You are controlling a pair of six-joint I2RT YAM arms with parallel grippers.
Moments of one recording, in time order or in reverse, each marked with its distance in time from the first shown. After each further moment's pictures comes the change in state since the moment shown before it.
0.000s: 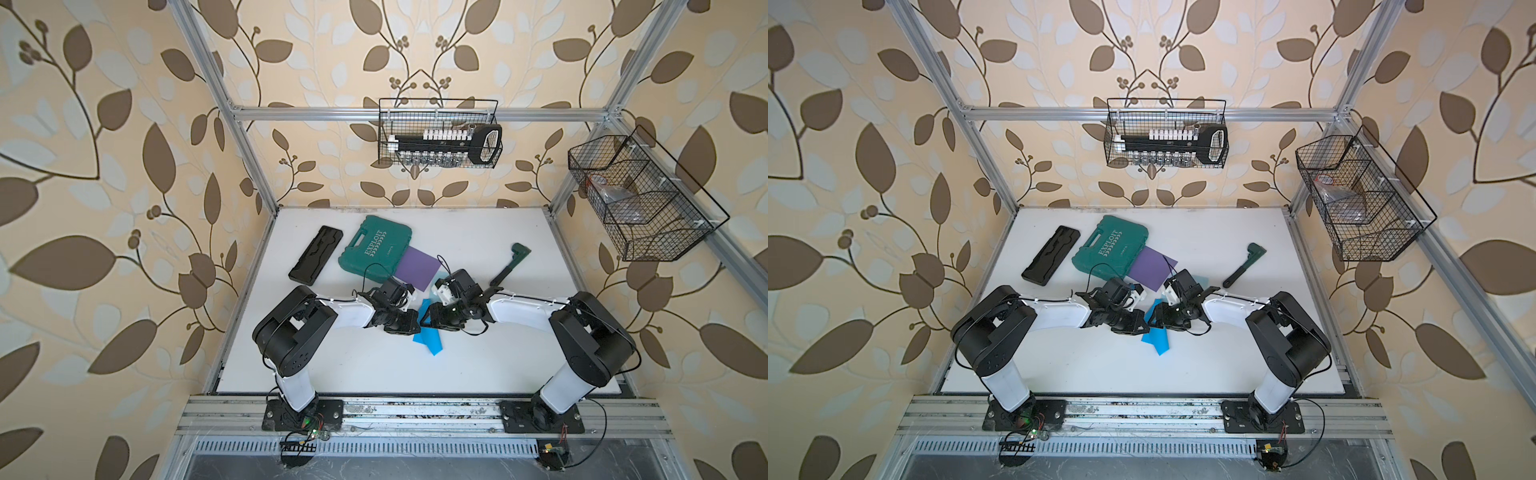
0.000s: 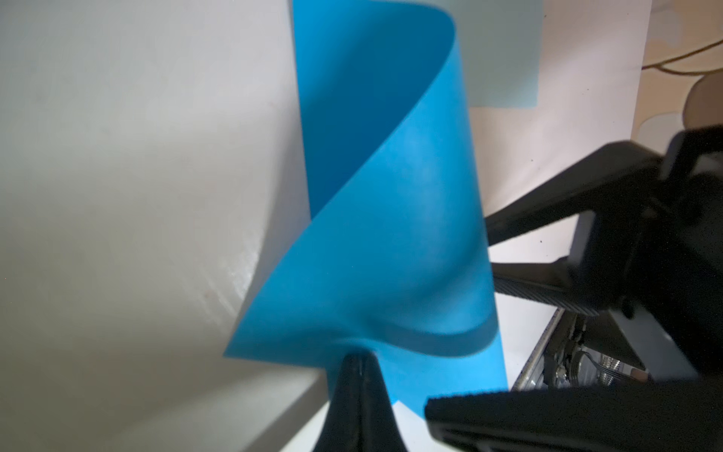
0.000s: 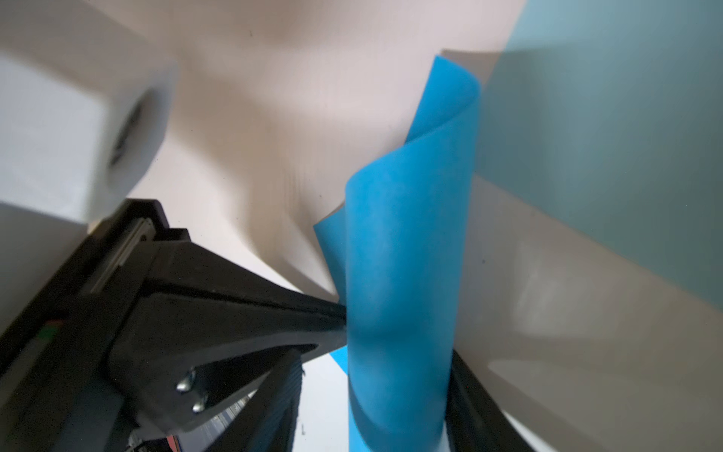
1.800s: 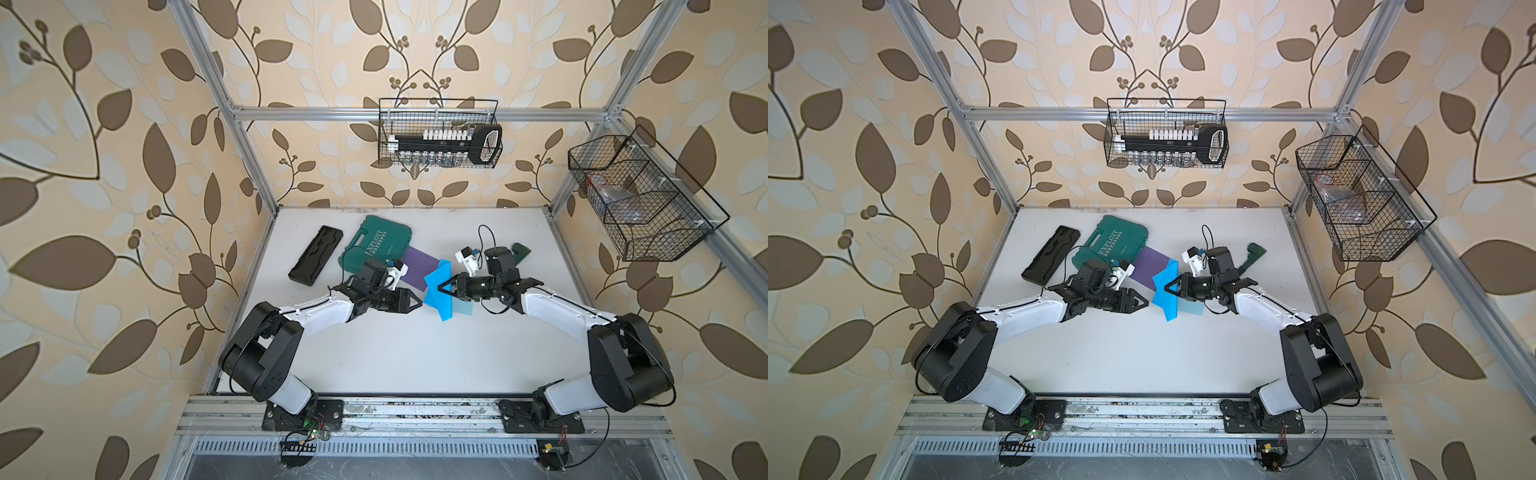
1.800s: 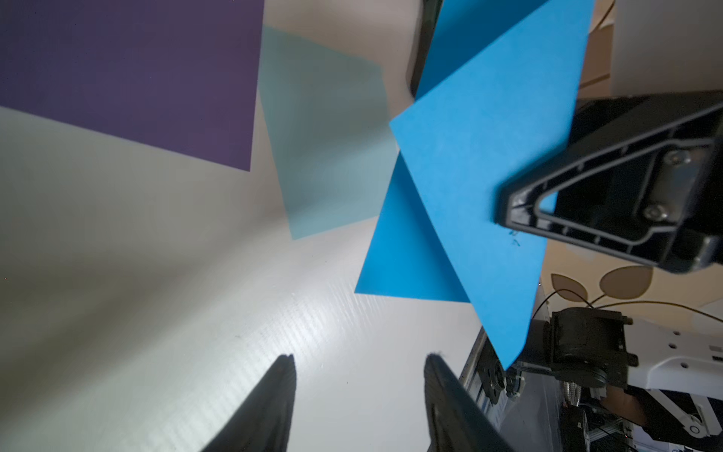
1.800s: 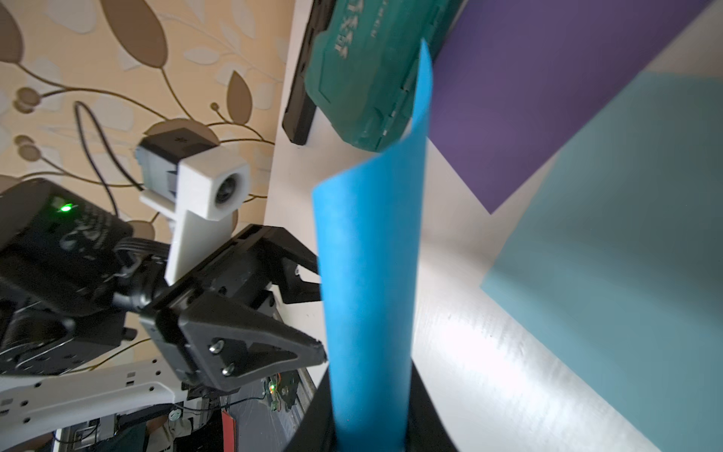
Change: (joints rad) left arm 0.132 -0.209 -0.014 0.085 0.105 0.054; right arm -0.272 -0.211 -0.018 0.178 -0.287 -0.047
